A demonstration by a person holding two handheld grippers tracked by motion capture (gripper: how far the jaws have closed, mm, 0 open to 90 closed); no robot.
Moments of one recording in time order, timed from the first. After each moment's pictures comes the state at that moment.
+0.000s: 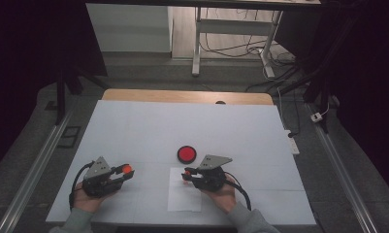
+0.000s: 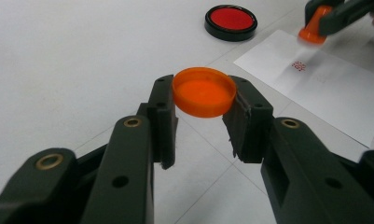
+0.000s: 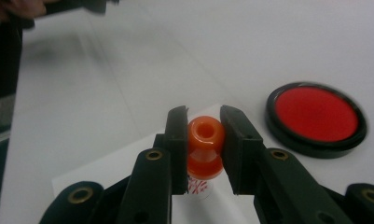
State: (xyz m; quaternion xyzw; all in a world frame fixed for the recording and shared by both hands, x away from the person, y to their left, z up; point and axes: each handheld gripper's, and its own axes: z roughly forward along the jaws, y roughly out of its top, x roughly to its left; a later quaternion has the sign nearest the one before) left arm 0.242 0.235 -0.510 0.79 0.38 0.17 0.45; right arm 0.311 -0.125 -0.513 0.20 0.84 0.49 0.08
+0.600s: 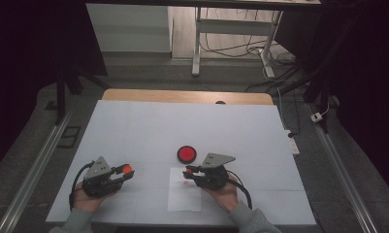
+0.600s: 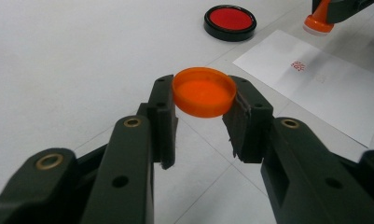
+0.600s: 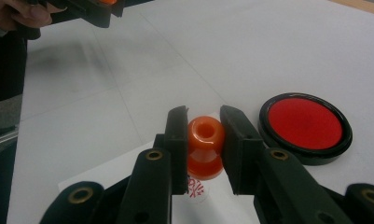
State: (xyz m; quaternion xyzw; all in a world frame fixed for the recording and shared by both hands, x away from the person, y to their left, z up) left arm 0.242 0.235 -0.510 0.79 0.38 0.17 0.45; right arm 0.310 -0.127 -0.505 0.19 0.84 0.49 0.08
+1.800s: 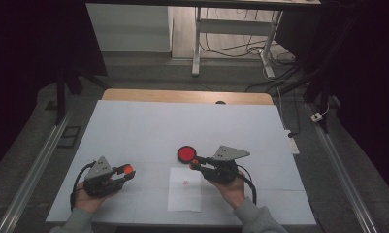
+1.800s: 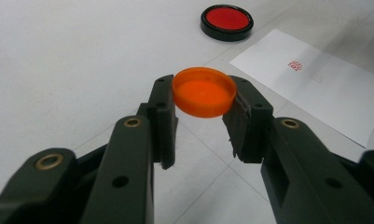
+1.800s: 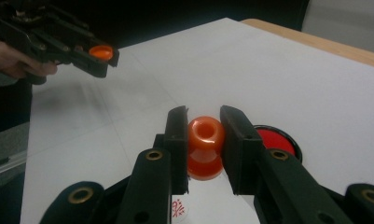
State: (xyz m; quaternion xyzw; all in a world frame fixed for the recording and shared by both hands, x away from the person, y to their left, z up) left arm 0.243 0.232 -0.510 0.79 0.38 0.17 0.45; right arm 0.315 -0.149 -0.475 0.21 0.81 0.54 0.10
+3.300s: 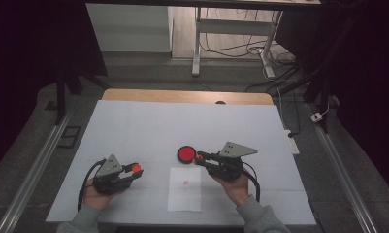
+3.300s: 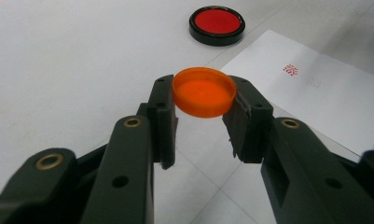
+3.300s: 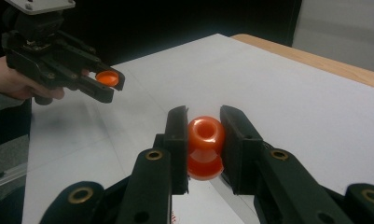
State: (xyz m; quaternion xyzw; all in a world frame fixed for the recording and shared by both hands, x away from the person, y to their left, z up) left arm 0.255 0.209 -0.509 0.81 0.36 0.17 0.44; right arm 0.317 -0.159 -0.463 0.22 0.79 0.56 0.11
